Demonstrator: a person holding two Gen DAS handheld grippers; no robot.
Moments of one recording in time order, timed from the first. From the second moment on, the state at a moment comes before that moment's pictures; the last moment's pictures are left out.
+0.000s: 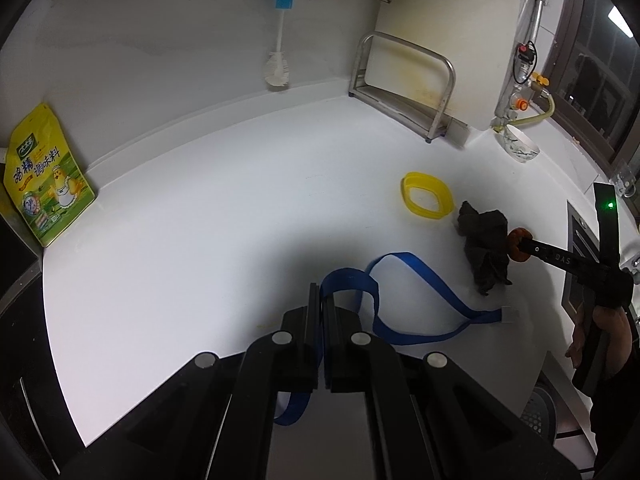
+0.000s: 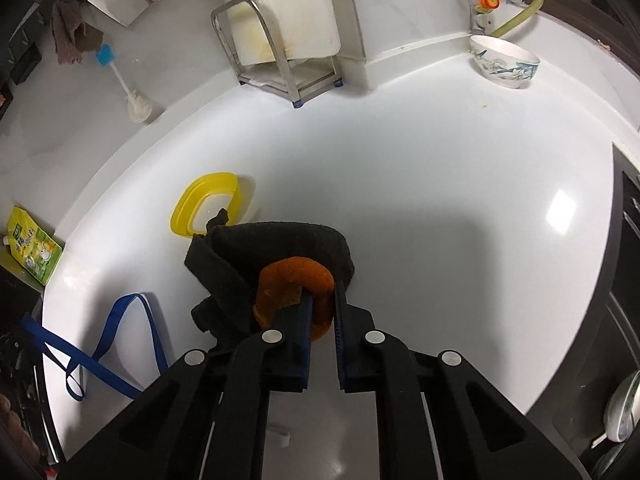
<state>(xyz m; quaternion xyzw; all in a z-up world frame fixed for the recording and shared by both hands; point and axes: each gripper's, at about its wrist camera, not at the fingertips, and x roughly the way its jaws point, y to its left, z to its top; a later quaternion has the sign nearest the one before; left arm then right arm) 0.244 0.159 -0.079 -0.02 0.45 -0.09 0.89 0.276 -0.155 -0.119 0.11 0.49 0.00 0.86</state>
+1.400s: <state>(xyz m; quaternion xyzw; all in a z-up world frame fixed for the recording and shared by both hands) 0.012 -0.016 0.056 0.00 0.33 -0.16 0.93 0.007 -0.201 -0.031 0.11 0.44 0.08 0.89</state>
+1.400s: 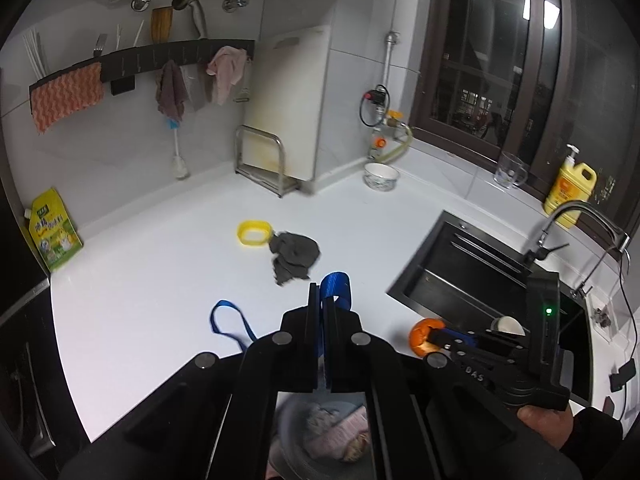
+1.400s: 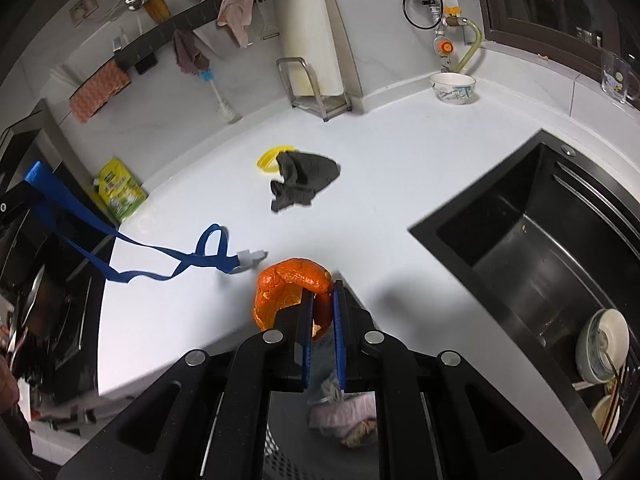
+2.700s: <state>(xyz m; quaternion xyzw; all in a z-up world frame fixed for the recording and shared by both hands) -0.020 -0.073 -0.025 0.01 0.42 -0.16 0.89 -0.049 -0.219 -0.097 0.12 0.51 0.10 0.85</state>
